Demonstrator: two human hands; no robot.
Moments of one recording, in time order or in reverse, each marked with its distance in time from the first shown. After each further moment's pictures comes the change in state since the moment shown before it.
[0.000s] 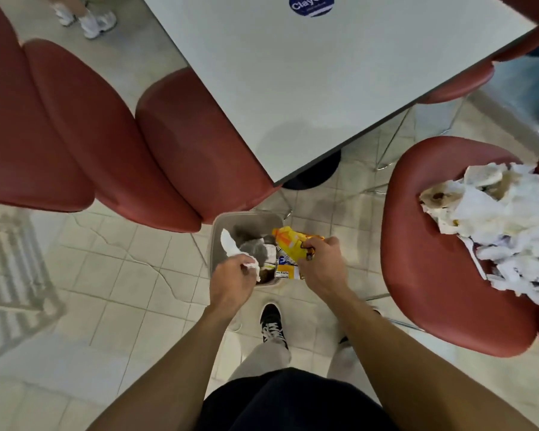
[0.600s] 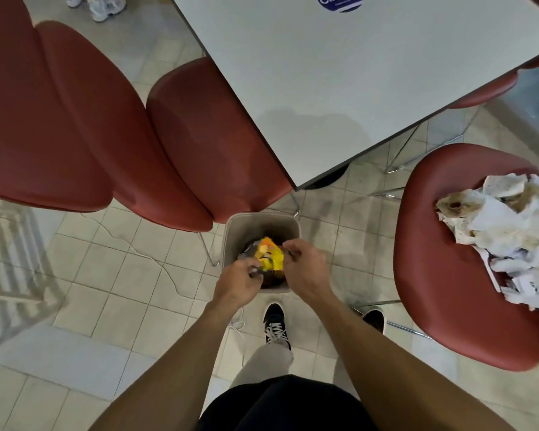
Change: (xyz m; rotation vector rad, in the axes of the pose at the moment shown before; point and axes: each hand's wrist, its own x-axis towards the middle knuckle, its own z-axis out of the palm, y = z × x) left_hand 0.033 -0.035 -0.008 -0.059 -0.212 -0.031; right_hand -0.003 -0.049 0.044 0.125 -0.024 -0.098
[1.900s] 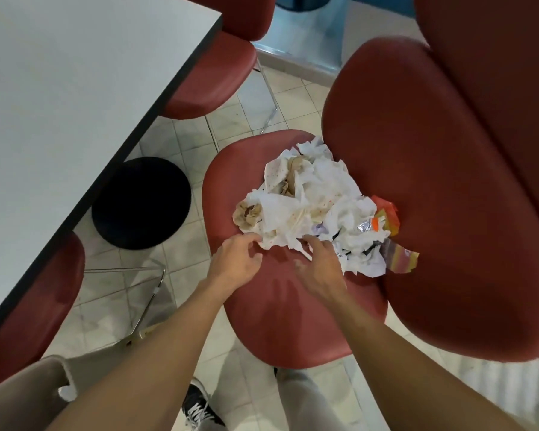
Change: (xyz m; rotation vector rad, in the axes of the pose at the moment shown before) left_hand 0.060 0.403 0.335 0.427 -0.272 0.542; right_hand 0.078 0.337 -0.368 0.147 0.305 0.404
